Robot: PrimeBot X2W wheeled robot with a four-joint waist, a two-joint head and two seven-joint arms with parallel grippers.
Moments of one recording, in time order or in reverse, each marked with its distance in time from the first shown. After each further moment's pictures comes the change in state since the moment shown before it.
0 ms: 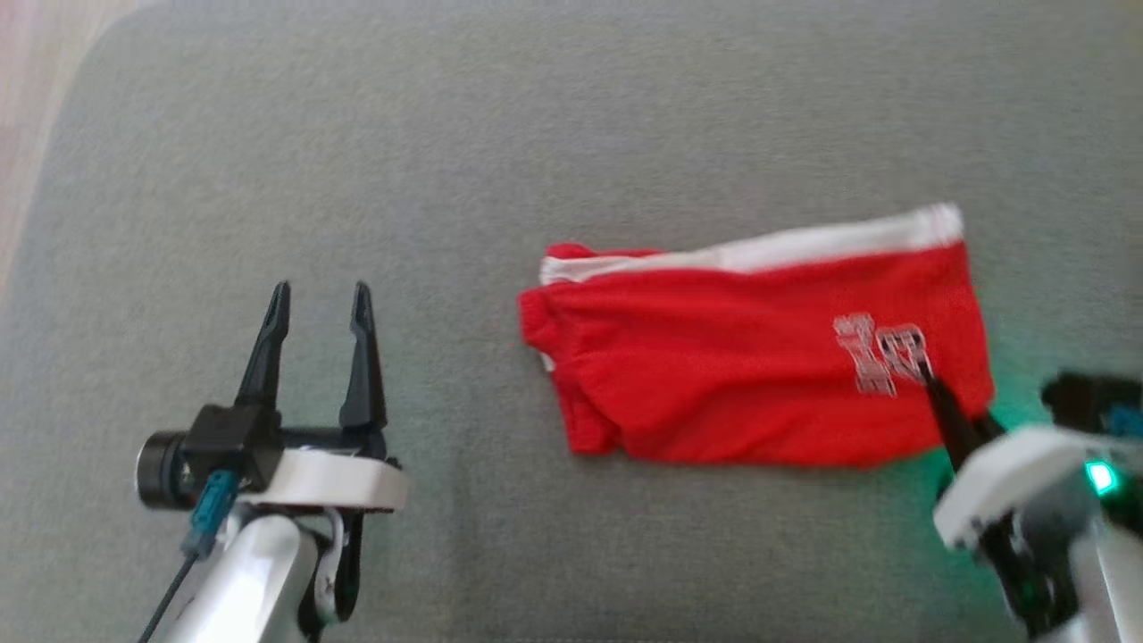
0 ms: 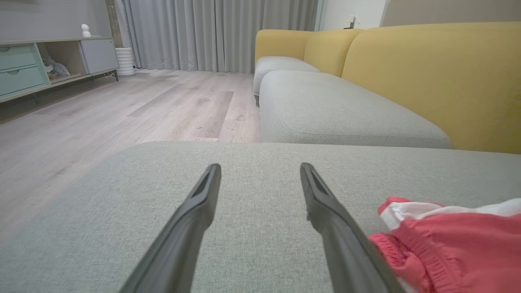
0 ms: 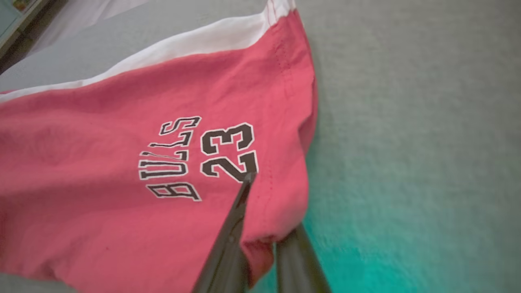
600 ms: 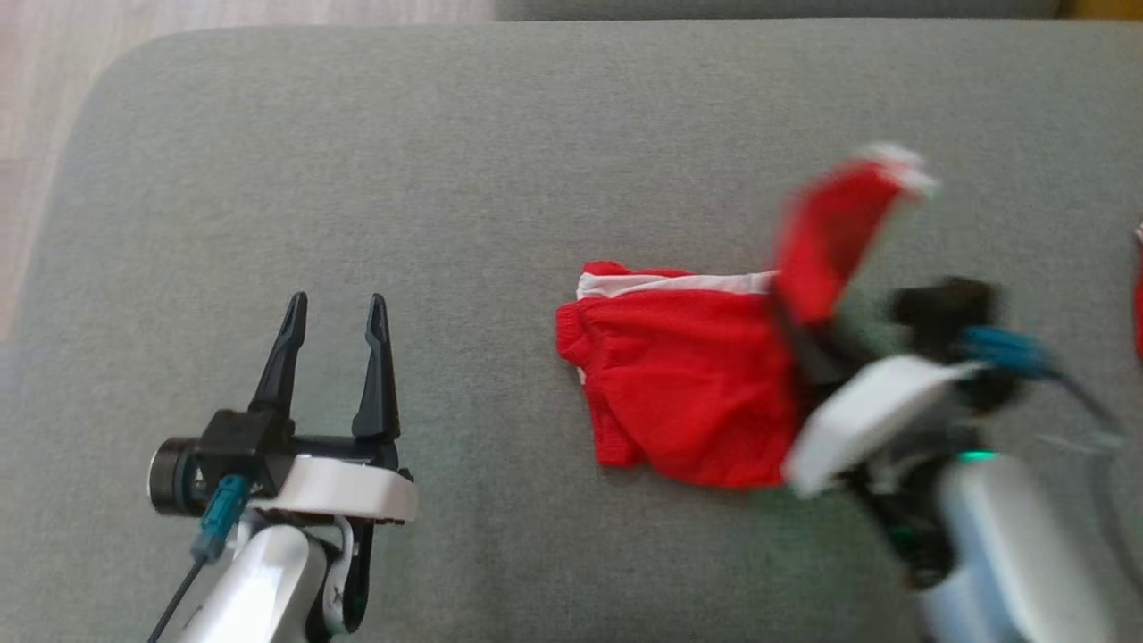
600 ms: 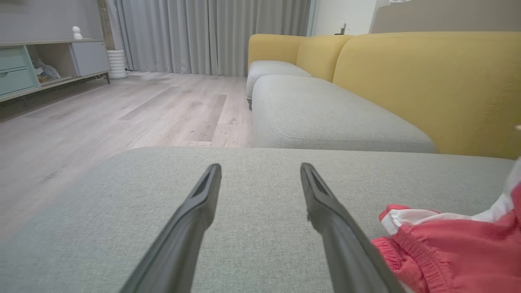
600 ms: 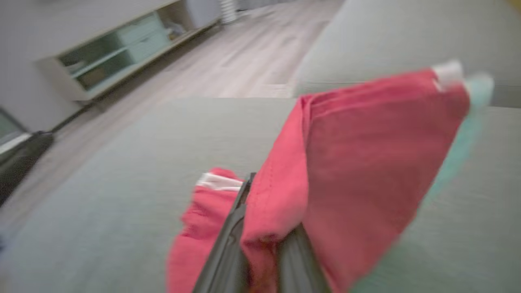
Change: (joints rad) left arm 0.024 0.010 -0.021 -0.039 -0.007 0.007 0.039; right arm -0.089 0.050 0.253 -0.257 -0.062 0.000 0.031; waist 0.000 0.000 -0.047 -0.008
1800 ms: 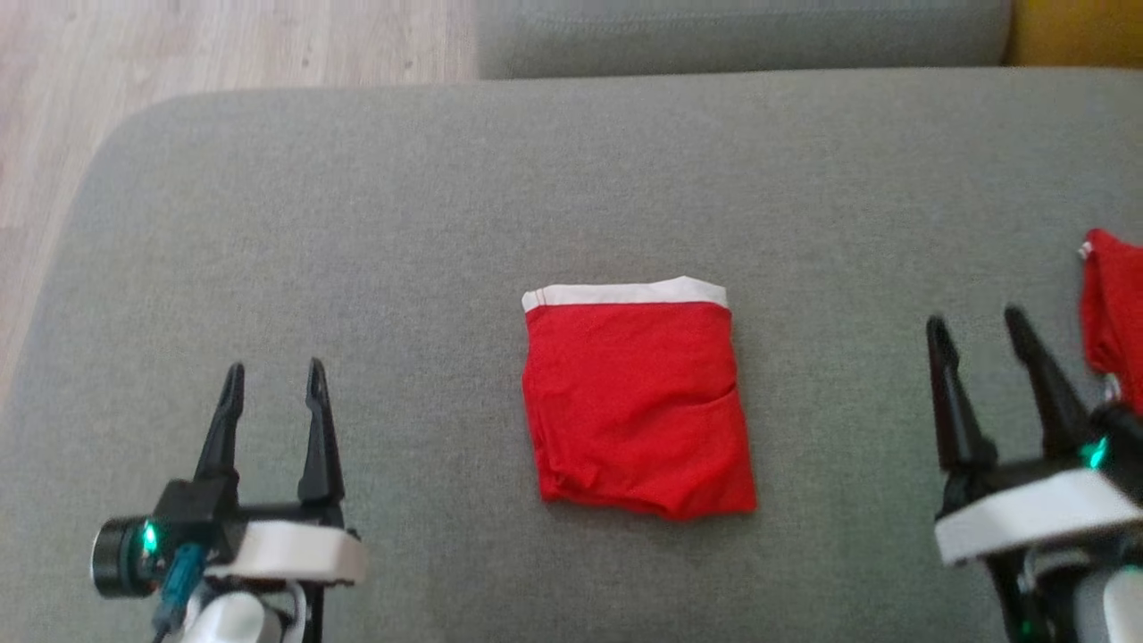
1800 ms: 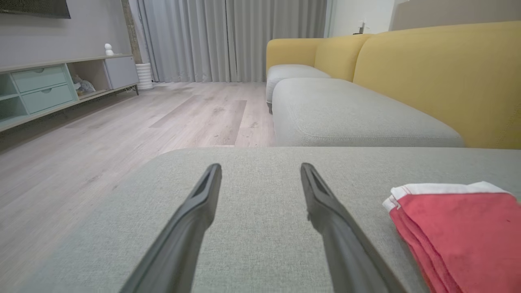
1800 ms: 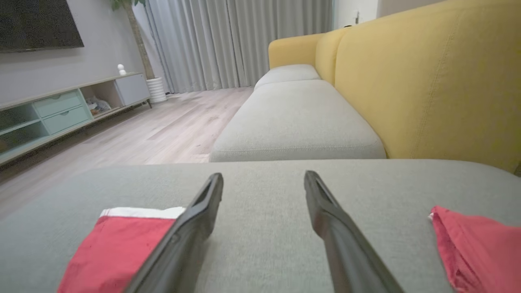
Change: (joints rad) left arm 0.128 0.070 0.041 -0.025 -0.006 0.066 -0.030; right arm 0.248 0.005 -0.249 -0.136 -0.096 0.000 -0.294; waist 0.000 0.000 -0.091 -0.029
